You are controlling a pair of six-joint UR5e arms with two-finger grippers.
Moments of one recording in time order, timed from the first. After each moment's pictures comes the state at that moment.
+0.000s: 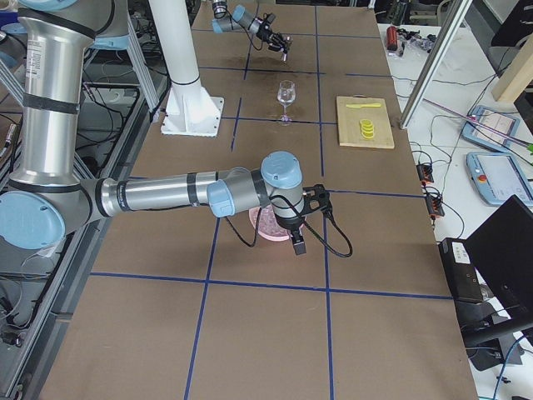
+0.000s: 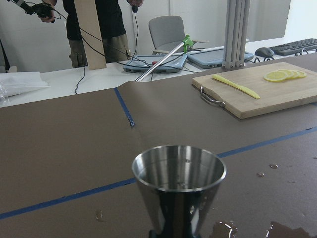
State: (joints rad) left arm -0.20 -1.37 -1.66 -3.06 -0.72 -0.85; right arm 1.49 -1.73 1.87 -1.38 2.33 0.00
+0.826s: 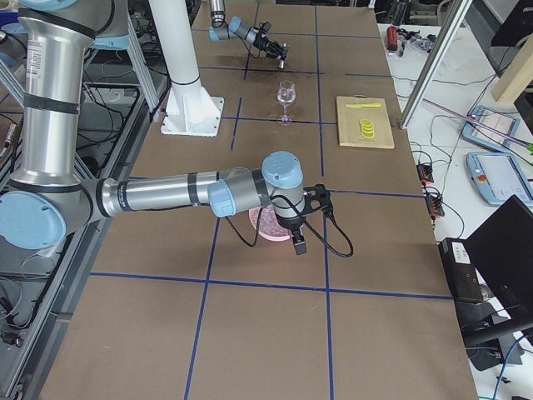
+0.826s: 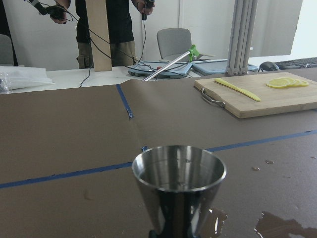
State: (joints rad) left arm -0.14 -1.44 -1.55 -3.11 -0.62 -0.91; right arm 1.49 -1.73 1.87 -1.38 2.33 0.00
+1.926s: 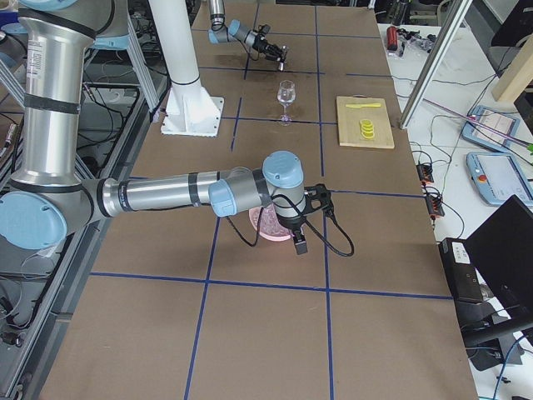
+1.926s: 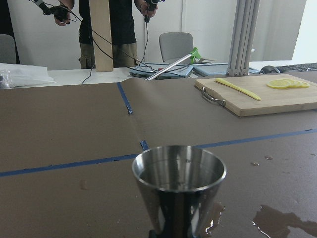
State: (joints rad) left arm -0.13 -1.46 -1.52 -3.14 -0.60 -0.91; right arm 1.49 -1.72 1.86 -1.38 2.33 0.00
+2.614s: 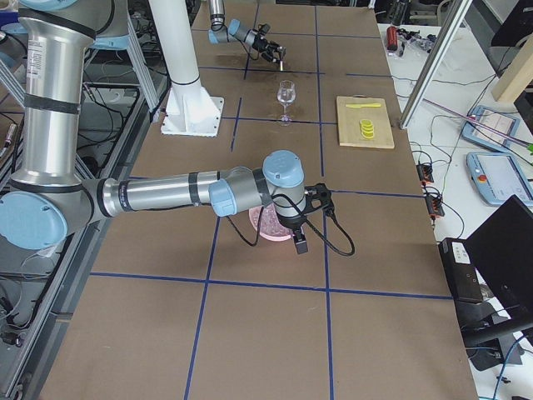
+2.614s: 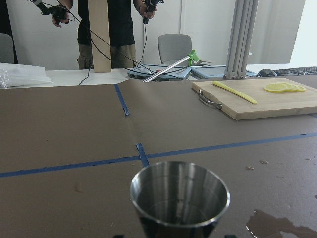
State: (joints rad) left arm -0.13 -1.46 -1.53 -3.17 -0.60 -0.91; right arm 1.49 -1.72 1.87 -1.38 2.33 0.00
